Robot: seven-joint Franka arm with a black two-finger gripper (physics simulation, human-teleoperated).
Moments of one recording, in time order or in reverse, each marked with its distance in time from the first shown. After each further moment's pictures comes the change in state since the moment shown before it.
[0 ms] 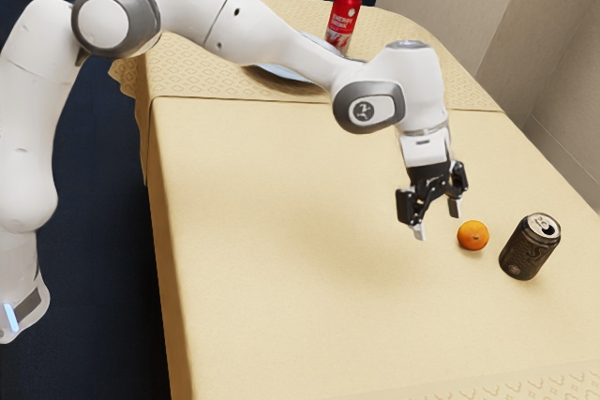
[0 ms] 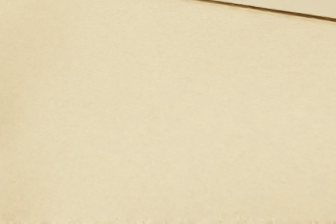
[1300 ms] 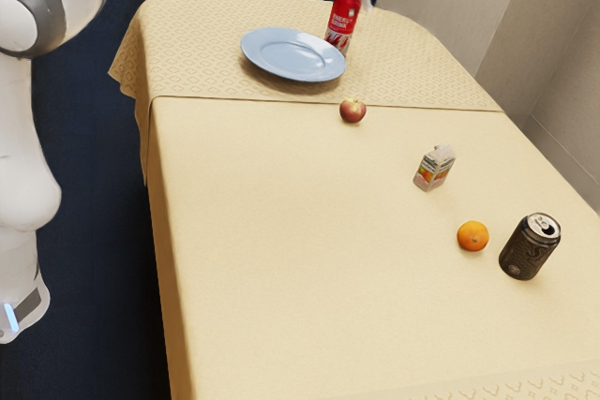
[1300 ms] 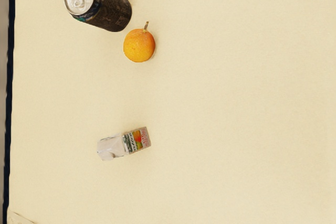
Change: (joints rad) arm 0.111 0.430 -0.142 0.632 0.234 -0.937 0.257
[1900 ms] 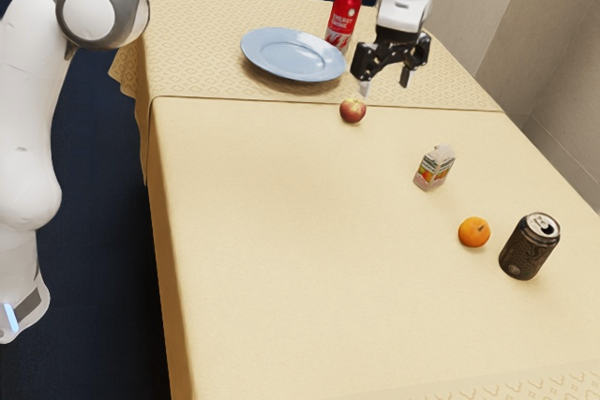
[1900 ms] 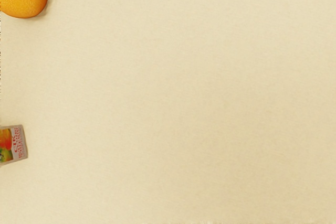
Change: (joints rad) arm 0.000 -0.348 0.070 -0.130 0.016 0.040 -0.047
